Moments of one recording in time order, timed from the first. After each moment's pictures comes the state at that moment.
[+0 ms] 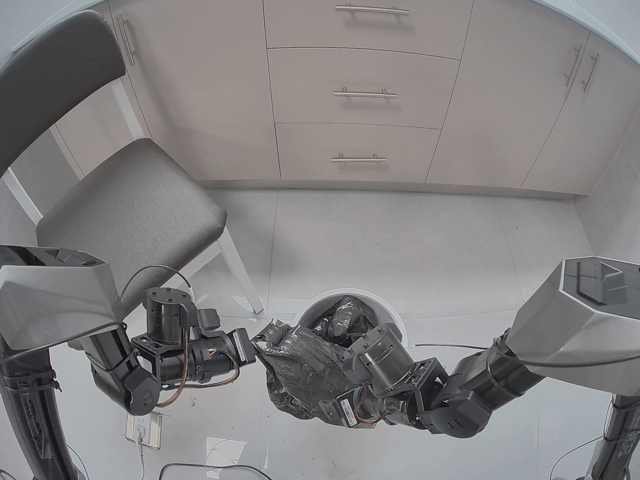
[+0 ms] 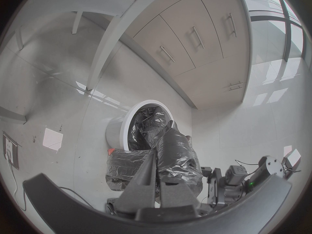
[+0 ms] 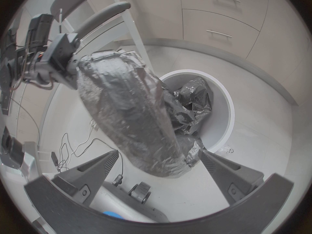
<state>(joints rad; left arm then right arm) -0.37 2.19 -0.50 -1.20 -0.47 -0.71 0.87 2.19 -0.89 -0.45 -0.25 0.27</state>
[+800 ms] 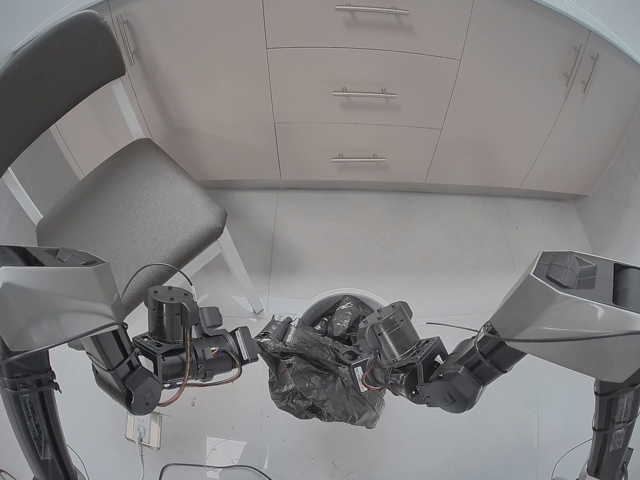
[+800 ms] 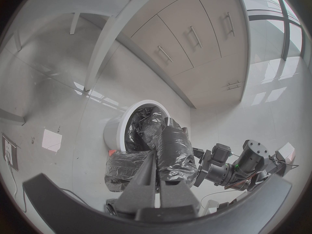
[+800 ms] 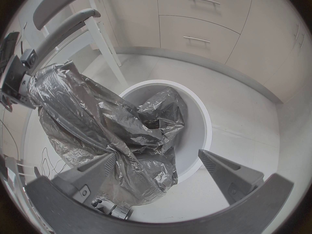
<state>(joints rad) -0.38 2.18 -0.51 -1.20 -0.47 -0.71 0.76 2.28 -0.96 -0.54 -0.37 0.21</state>
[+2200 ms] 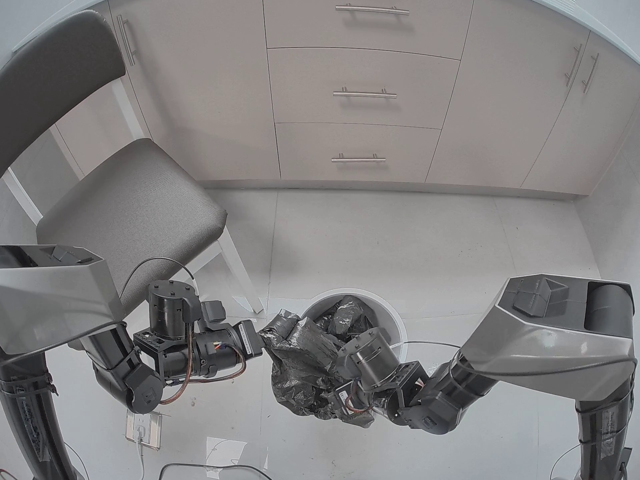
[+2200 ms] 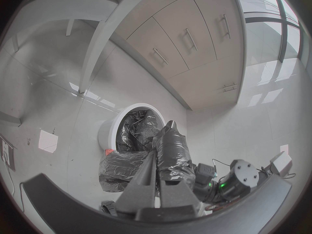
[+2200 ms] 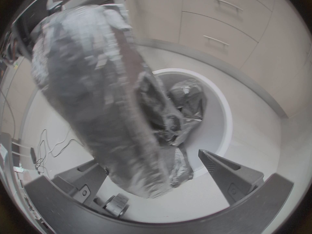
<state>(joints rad) -0.40 2.16 -0.53 -1.20 -0.47 -0.74 0.83 2.36 -0.96 -0.58 -0.37 0.14</state>
